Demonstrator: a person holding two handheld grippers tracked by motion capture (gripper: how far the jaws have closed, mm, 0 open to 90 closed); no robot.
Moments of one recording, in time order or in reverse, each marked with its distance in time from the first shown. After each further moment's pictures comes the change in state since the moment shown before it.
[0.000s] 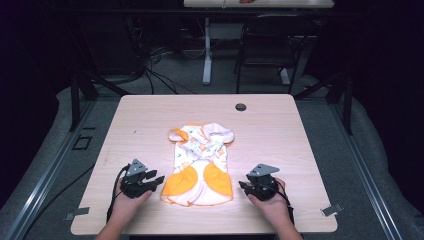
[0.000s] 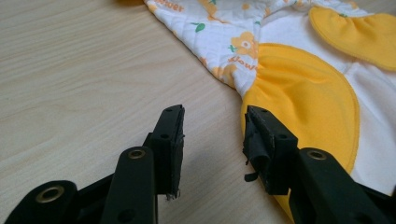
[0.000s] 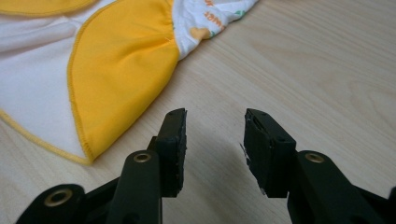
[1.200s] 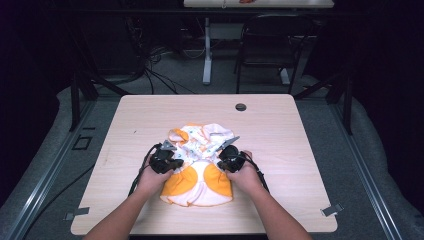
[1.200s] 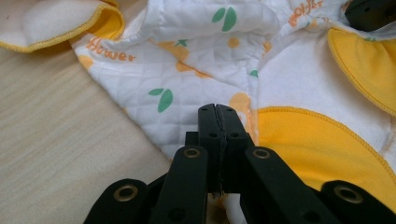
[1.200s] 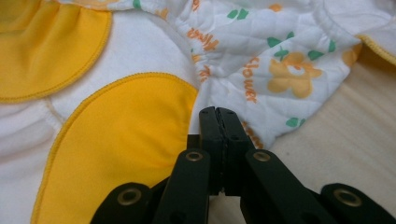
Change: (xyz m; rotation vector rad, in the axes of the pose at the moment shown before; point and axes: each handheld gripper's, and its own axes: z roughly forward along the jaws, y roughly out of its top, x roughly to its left) left arm -0.004 0.063 0.078 0.167 -0.101 0.081; right arm 0.002 0.090 0.081 0.207 0.136 -0.075
